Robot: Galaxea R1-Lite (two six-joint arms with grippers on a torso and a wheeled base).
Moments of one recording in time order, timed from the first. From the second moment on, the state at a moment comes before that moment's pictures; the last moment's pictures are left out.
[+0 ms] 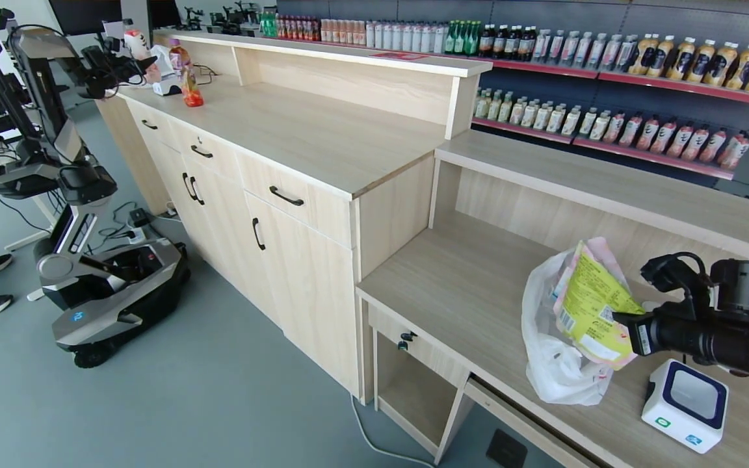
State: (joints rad) left arm 0.00 0.00 0.00 0.00 -0.05 0.00; right arm -0.18 1.89 -0.58 -0.79 0.27 -0.37
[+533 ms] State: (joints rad) left arm 0.00 0.00 0.00 0.00 -0.05 0.00; right arm -0.14 2.00 -0.70 -0.83 0.27 -0.31
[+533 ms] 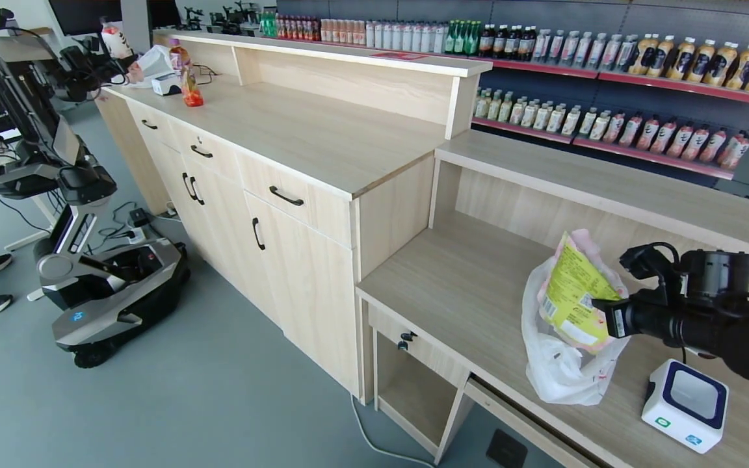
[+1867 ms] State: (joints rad) left arm 0.00 0.00 0.00 0.00 -0.05 0.00; right arm -0.13 2.09 -0.63 -0.89 0.14 -0.39
